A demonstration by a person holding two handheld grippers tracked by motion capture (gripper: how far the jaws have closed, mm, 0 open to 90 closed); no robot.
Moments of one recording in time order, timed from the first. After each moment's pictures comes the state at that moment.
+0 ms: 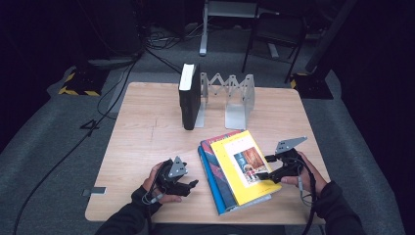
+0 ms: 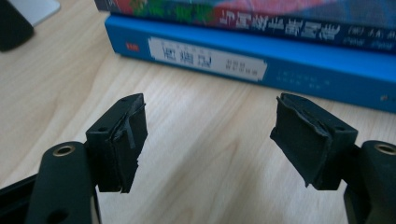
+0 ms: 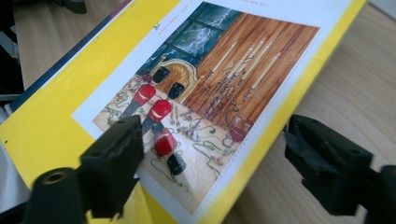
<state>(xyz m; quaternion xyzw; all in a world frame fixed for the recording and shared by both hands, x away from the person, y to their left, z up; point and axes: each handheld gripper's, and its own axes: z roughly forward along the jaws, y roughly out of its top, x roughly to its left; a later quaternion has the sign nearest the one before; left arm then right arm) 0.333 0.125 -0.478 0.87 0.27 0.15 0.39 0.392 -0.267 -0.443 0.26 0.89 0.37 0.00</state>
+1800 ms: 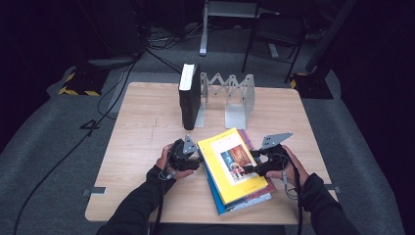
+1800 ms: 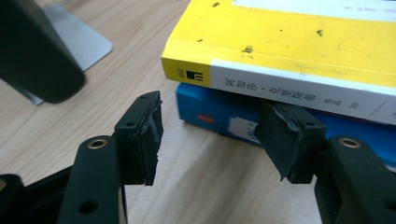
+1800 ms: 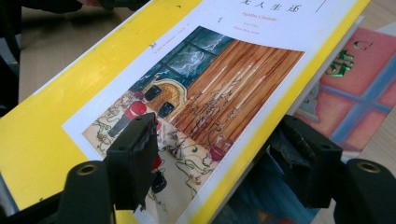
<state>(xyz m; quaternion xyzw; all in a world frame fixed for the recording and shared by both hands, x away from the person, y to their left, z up) 0.399 0.101 -0.481 0.86 0.31 0.19 0.37 0.405 -0.226 -0.442 0.21 0.89 0.41 0.03</state>
